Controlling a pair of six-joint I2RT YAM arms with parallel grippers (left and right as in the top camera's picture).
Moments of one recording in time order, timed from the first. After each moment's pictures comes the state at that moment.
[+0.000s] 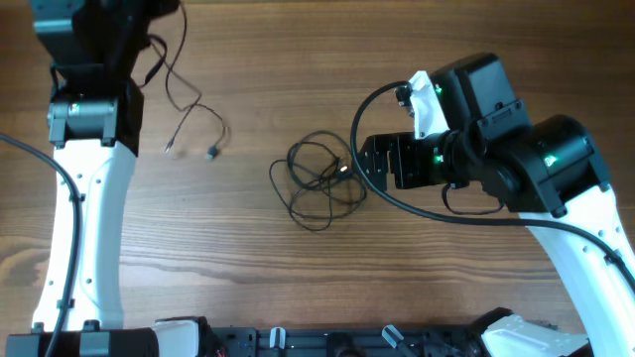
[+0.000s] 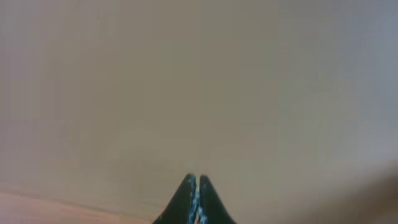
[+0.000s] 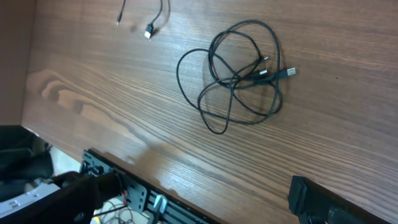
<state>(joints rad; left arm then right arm) 0.01 1.48 1.51 0.05 0.24 -0.59 0.49 1.38 1.67 -1.33 -0.30 0.38</state>
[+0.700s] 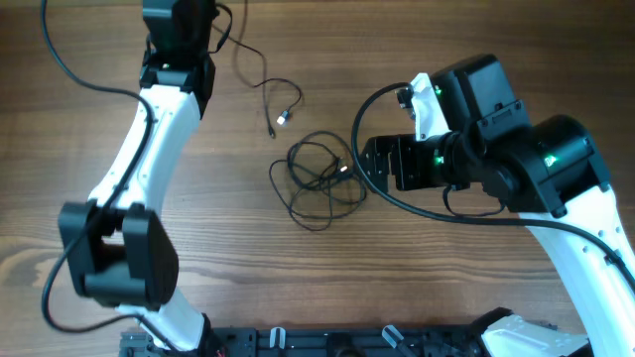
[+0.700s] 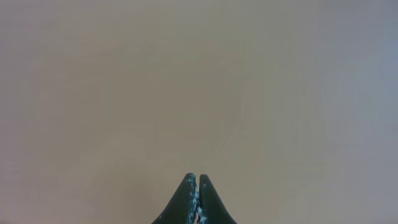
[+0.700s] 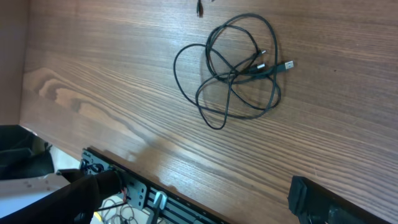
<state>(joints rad) -0.12 1.84 1.52 0.41 -0.03 -0.65 0.49 1.38 1.67 -1.35 -0.30 0.38</state>
